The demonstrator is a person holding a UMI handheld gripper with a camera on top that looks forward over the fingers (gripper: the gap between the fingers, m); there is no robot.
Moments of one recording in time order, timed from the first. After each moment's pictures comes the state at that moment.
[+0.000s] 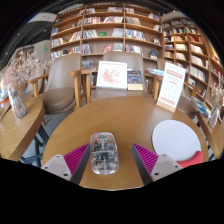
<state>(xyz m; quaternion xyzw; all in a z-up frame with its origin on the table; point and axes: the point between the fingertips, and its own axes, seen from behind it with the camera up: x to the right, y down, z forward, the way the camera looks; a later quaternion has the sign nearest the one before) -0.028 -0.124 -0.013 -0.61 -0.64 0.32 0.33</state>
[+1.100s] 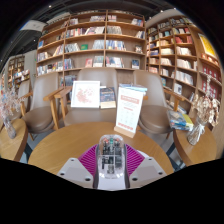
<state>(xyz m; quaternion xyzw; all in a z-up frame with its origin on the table) -0.061 0.061 0.108 -0.63 -0.59 0.33 0.39</state>
